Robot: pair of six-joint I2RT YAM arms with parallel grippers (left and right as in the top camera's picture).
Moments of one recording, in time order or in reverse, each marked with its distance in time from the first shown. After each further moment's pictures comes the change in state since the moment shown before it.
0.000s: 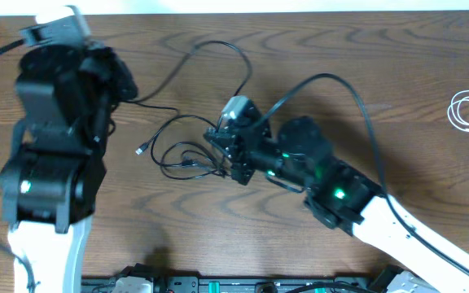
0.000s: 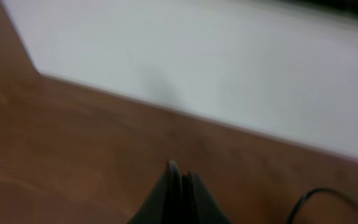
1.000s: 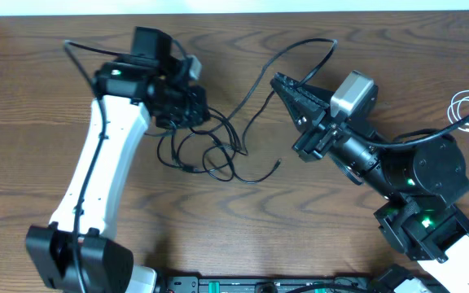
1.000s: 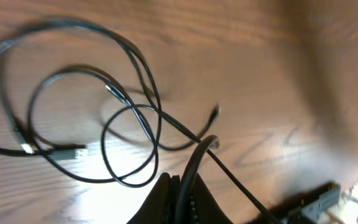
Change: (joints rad) left arm -0.063 0.446 -0.064 -0.336 0.643 0.076; right arm -0.189 -0.274 0.054 0.174 0.023 -0.178
